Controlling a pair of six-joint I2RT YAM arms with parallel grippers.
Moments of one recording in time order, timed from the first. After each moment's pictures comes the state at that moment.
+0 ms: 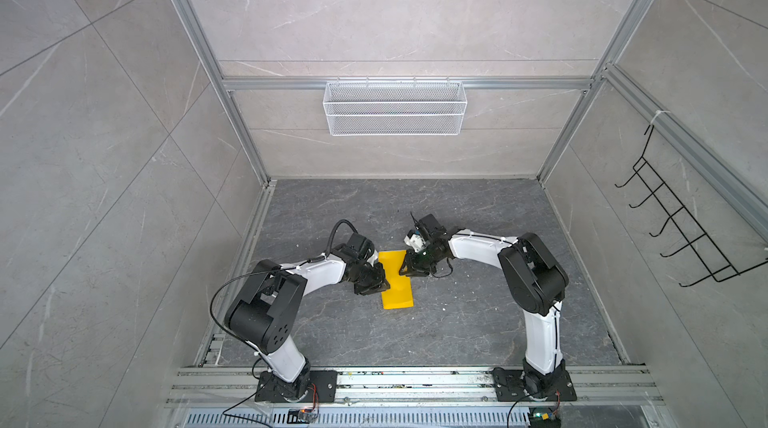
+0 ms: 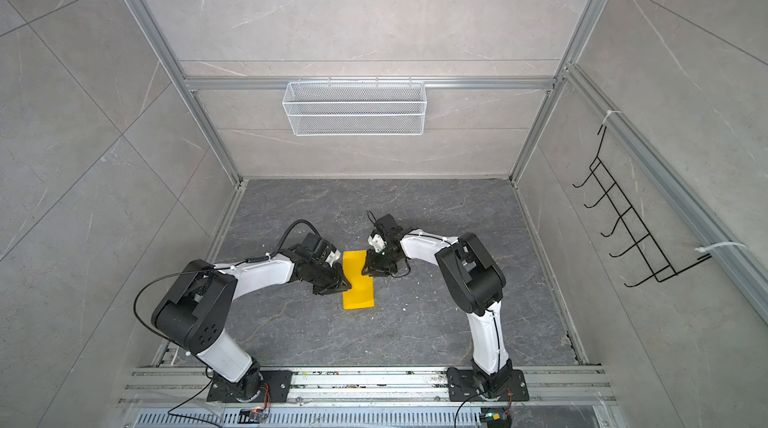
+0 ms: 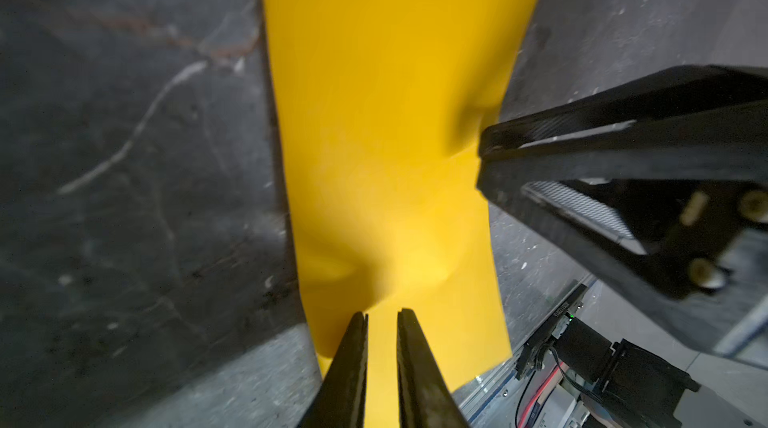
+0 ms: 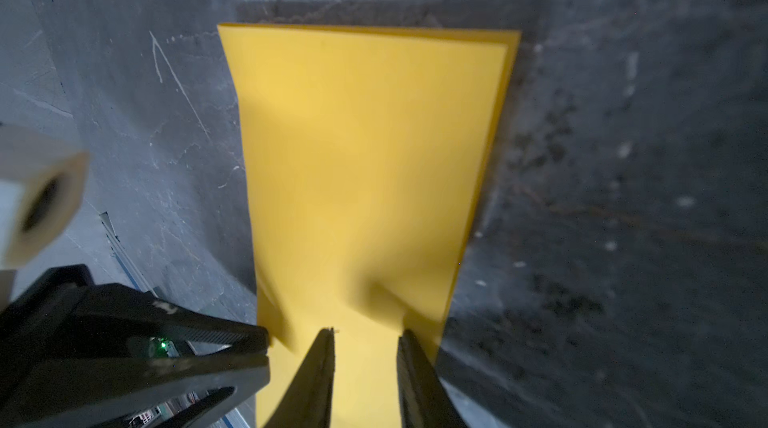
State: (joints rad) left arm -0.52 1.66 0.82 -0.35 0.53 -0.70; right arm 0.60 2.05 1.31 -0.46 -0.53 0.52
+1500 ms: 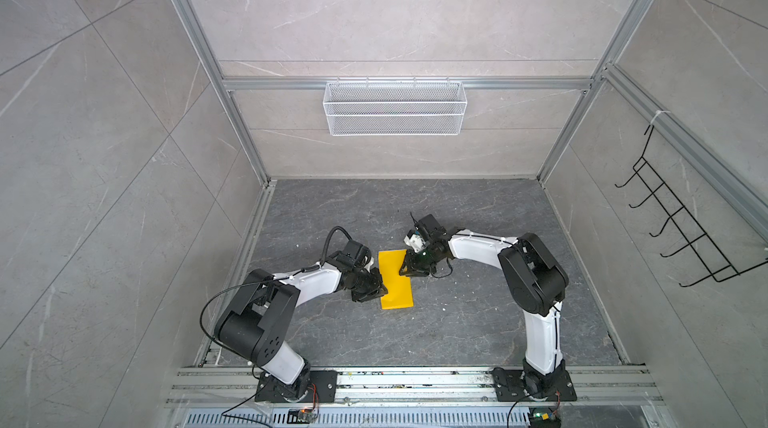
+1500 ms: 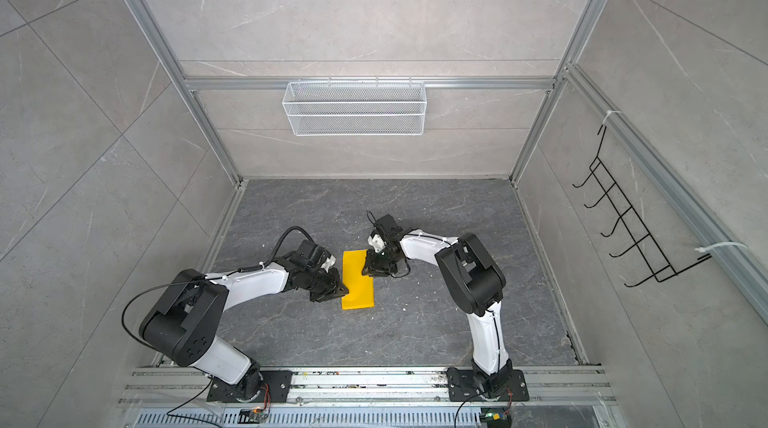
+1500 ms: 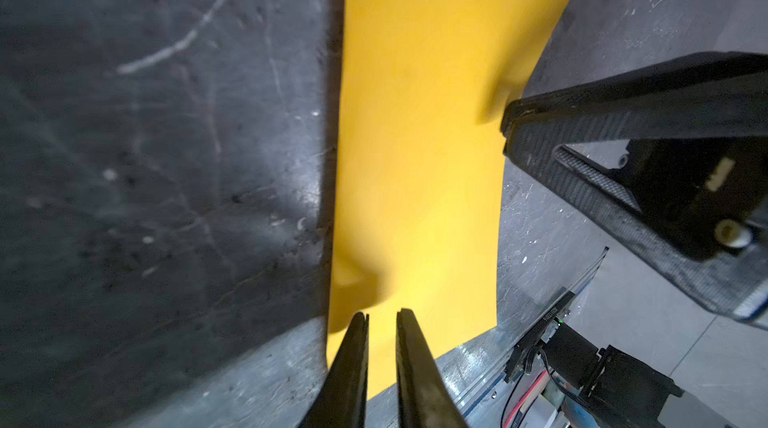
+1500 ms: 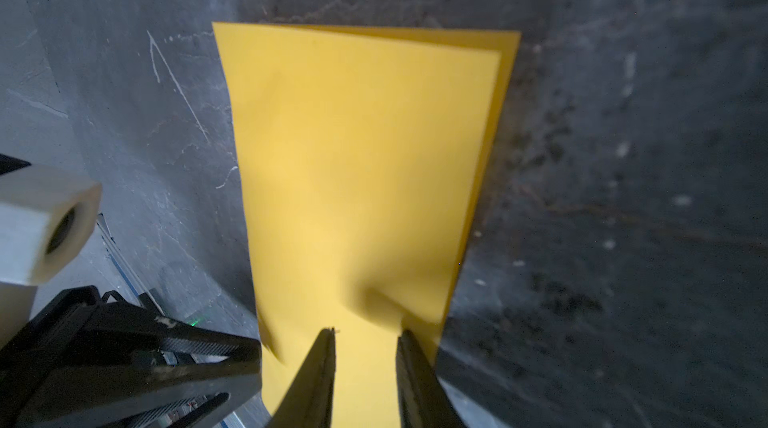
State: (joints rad) left arm -0.52 1.59 0.74 -0.30 0.51 -0.77; right arm 0.60 2.05 1.31 -0.46 -0.52 0.52
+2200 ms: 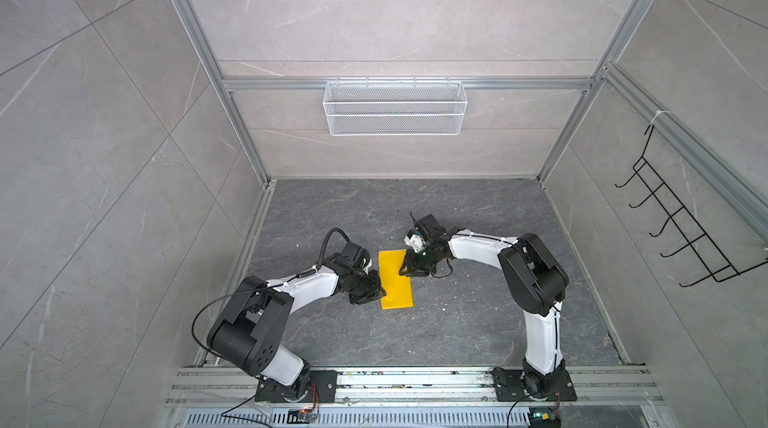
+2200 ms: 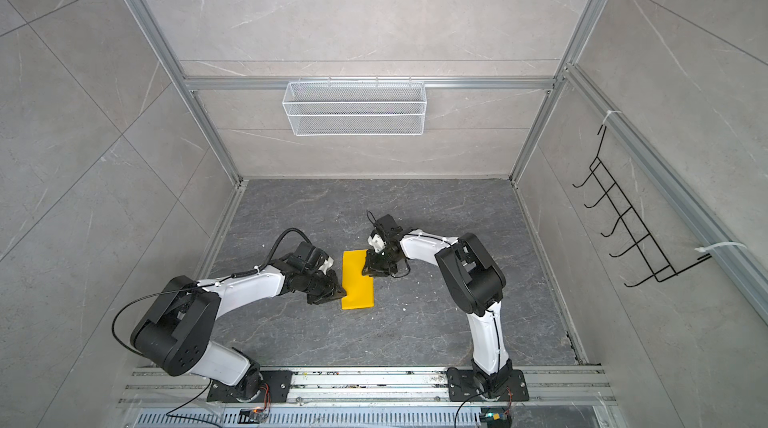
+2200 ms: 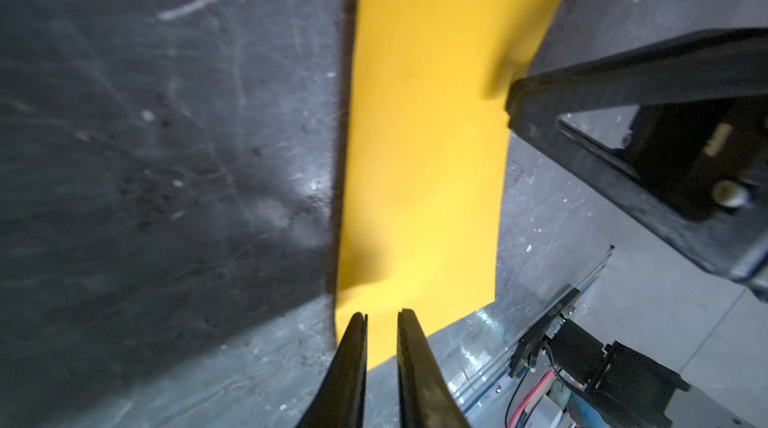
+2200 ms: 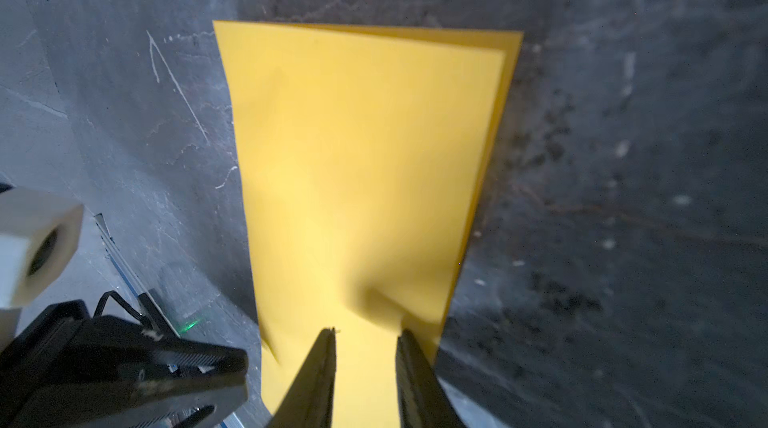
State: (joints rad) left arm -0.54 1.51 0.71 -0.33 0.51 -0.77; right arm 0.60 2.05 1.31 -0.46 -0.52 0.52
